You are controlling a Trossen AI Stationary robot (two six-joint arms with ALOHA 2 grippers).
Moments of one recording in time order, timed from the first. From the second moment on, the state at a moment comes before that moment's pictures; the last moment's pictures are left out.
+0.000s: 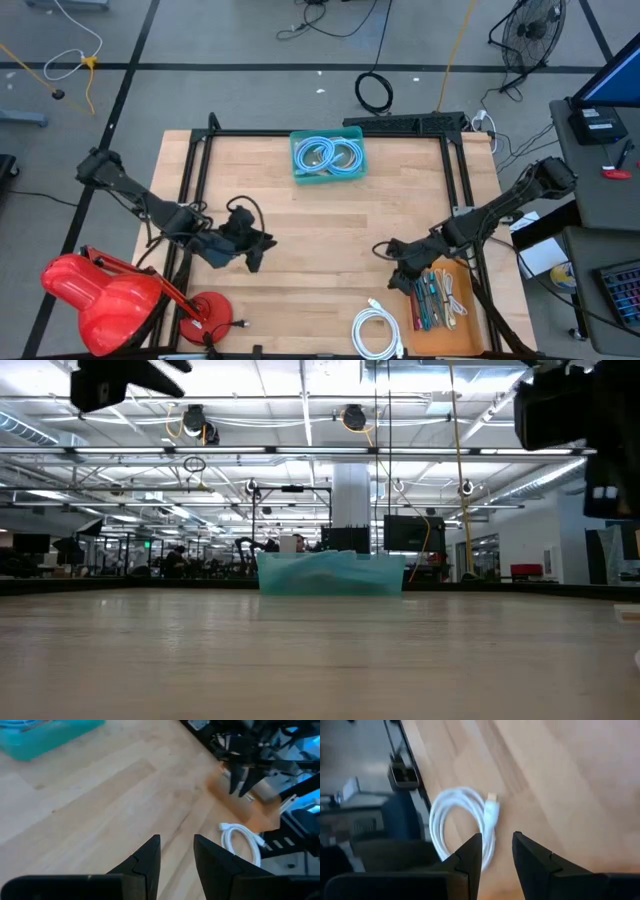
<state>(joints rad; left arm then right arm) -0.55 1.15 0.92 -0.49 -0.58 -1.13 0.48 1.22 0.59 -0.15 -0.17 1.19</state>
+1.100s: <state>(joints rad) -0.56 1.14 0.88 -0.41 -0.60 -1.10 0.70 1.72 1.14 -0.60 -0.16 1.04</state>
